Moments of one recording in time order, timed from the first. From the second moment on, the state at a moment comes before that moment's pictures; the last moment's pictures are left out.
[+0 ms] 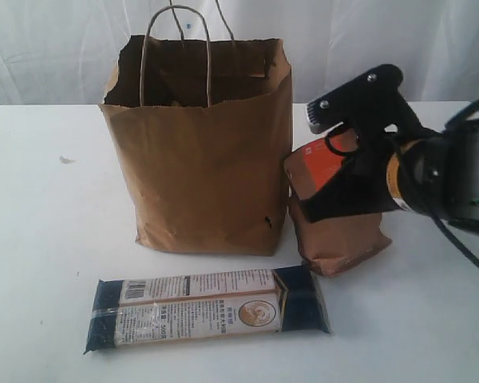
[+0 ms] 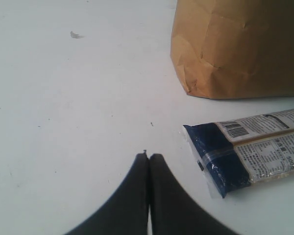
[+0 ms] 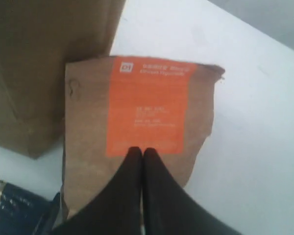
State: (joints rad) left arm -0.23 0.00 0.02 -0.21 0.40 0.10; right arm 0.66 1.34 -0.77 -1.06 0.42 0.99
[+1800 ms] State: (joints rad) left arm -0.23 0.00 0.02 -0.21 0.40 0.10; right arm 0.56 1.55 -1.03 -1.17 0.49 2.10
